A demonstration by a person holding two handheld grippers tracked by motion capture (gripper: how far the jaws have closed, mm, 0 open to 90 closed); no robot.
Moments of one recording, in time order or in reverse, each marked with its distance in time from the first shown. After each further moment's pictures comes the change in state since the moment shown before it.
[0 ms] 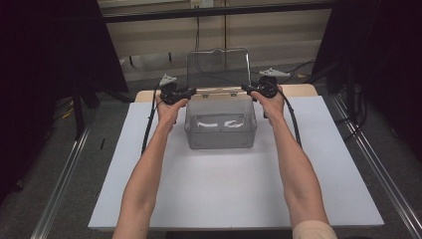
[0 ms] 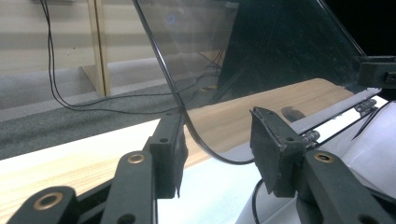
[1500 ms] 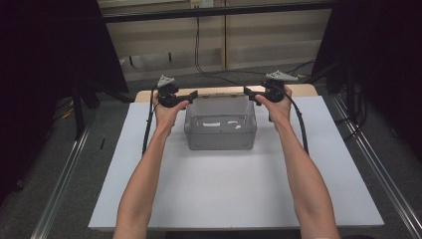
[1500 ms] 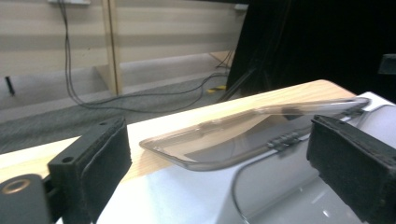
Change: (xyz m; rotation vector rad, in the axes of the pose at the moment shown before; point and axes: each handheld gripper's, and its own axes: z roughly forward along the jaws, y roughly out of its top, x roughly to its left) left arm -0.017 0.005 -0.029 -0.015 0.041 0.011; right arm 0.007 -0.001 -0.034 -0.036 -0.030 -0.024
